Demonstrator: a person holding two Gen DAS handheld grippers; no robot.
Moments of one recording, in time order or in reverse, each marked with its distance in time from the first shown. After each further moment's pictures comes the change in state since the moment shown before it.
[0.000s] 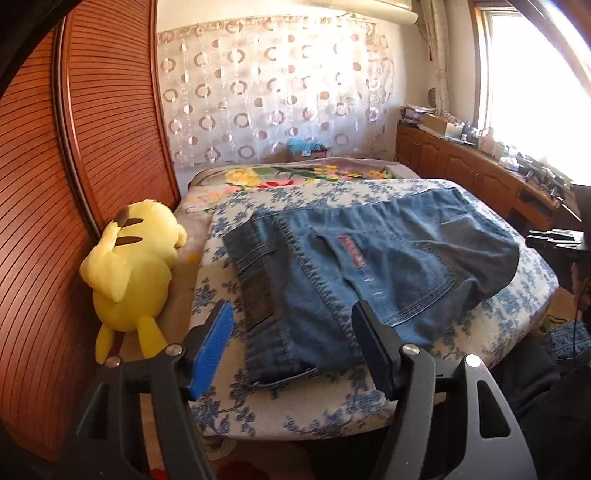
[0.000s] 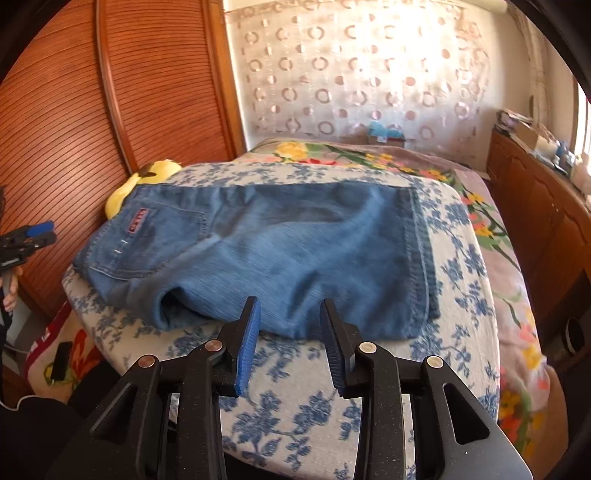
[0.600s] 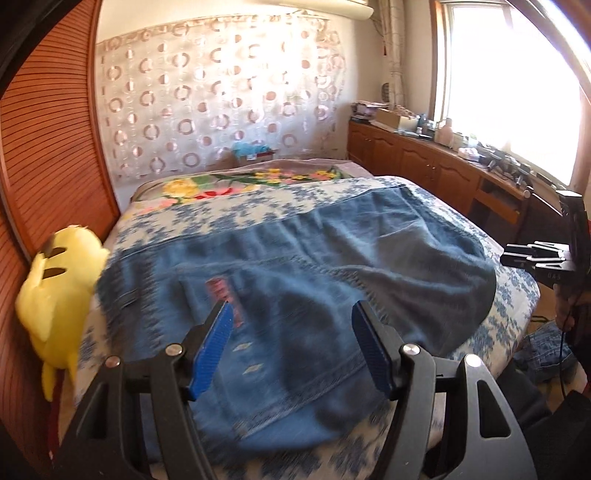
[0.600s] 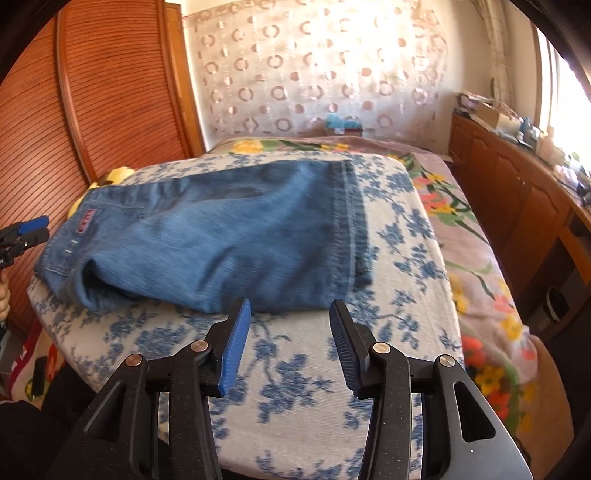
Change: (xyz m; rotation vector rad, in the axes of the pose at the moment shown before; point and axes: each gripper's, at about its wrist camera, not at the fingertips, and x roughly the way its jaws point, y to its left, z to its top) left arm 0.079 -0.094 0.037 0.075 -0.011 -0.172; right arm 0.004 -0.055 -0.027 0.086 0.007 -0.126
